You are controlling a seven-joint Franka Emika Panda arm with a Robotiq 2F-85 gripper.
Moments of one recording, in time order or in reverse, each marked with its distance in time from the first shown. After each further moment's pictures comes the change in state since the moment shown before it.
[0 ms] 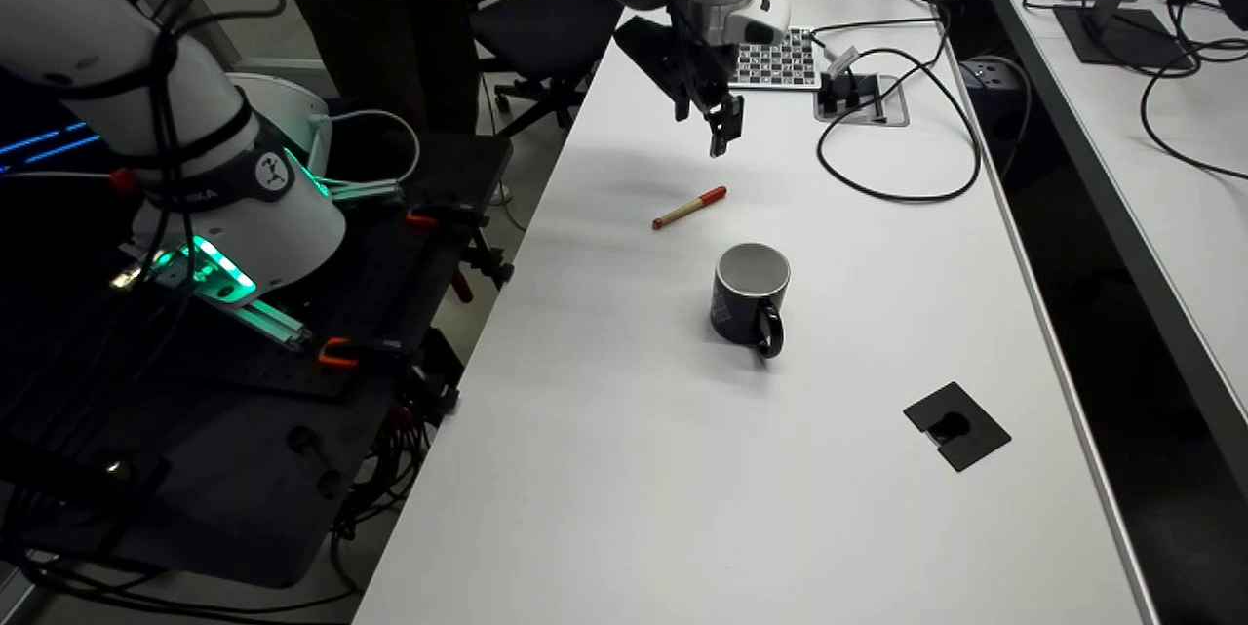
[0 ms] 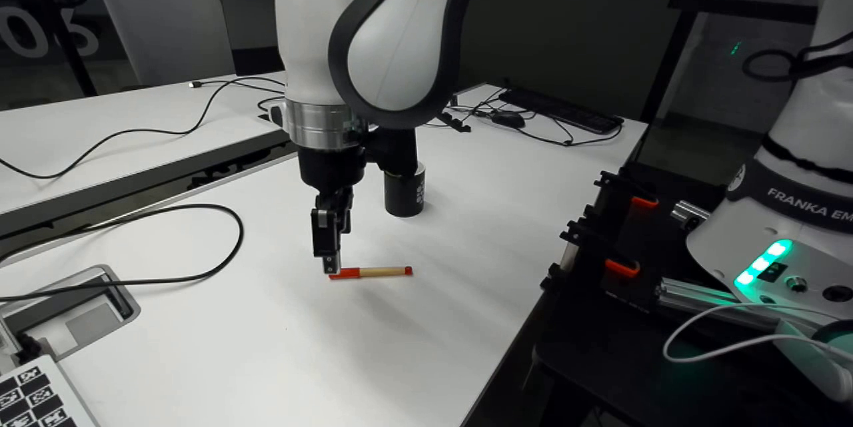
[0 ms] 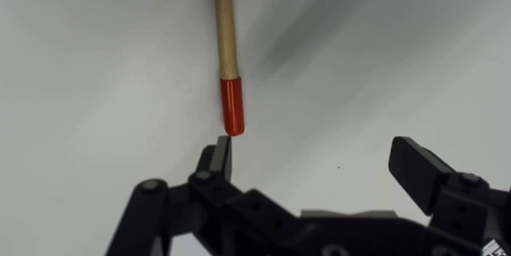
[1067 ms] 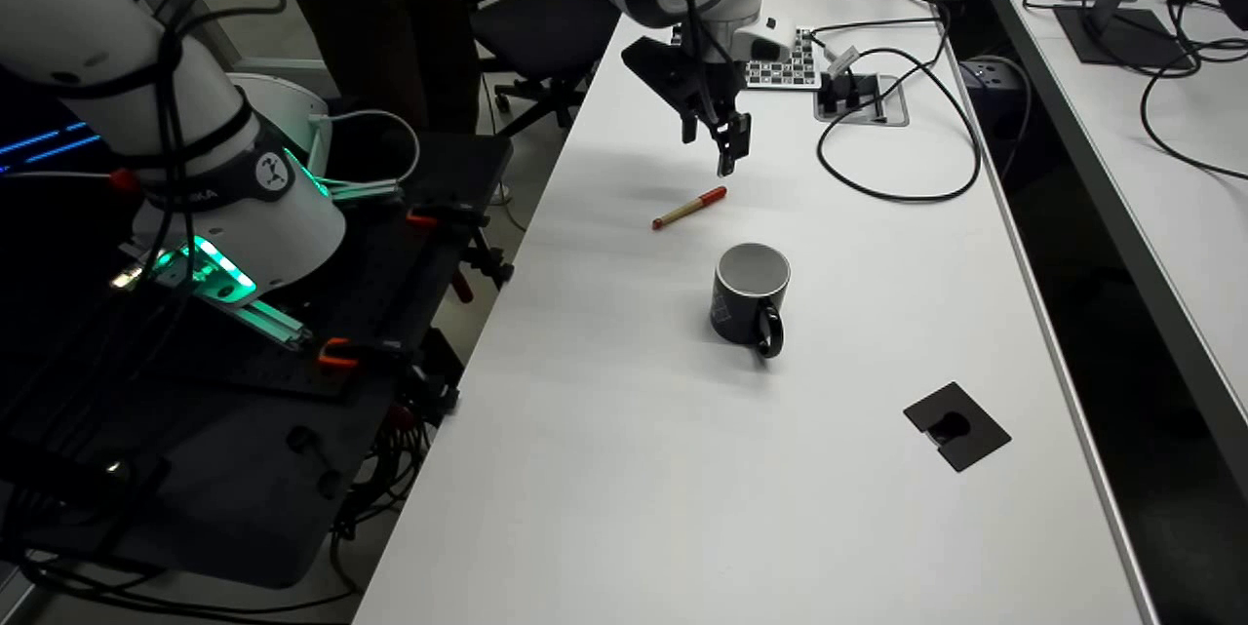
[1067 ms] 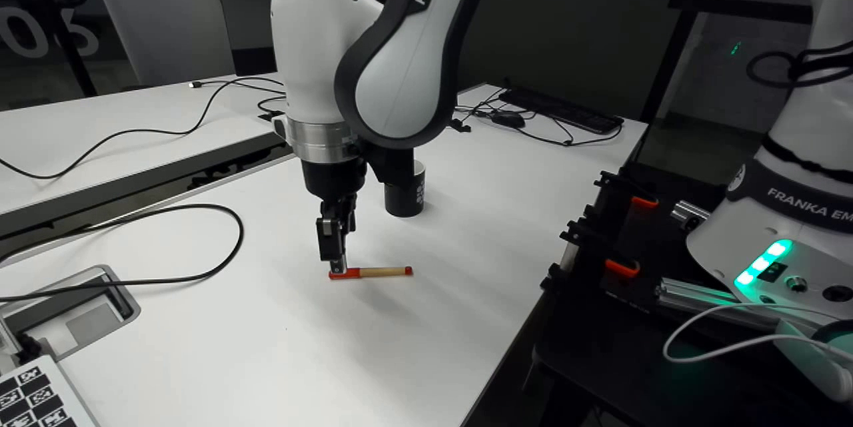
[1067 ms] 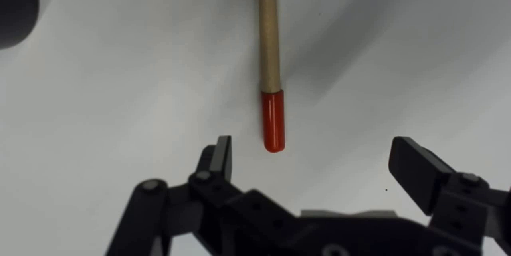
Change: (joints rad) arm 0.073 0.047 -0.097 0.043 -0.094 -0.011 0.082
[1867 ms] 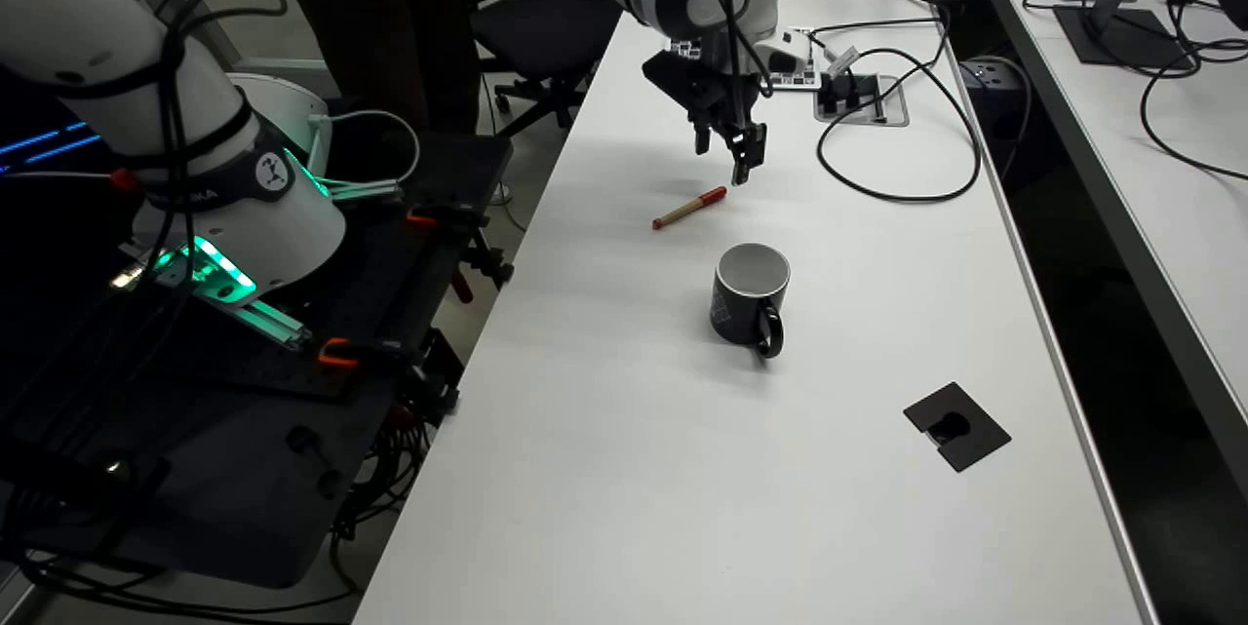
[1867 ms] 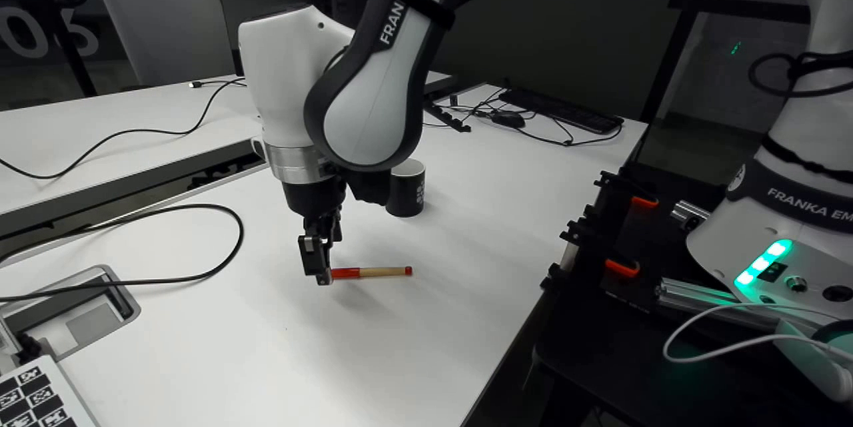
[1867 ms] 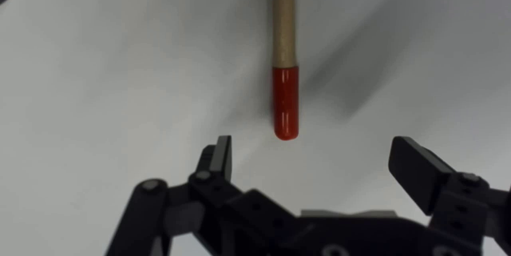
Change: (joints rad) arm 0.039 0.114 -0.029 0.144 -0.039 -0.063 0.027
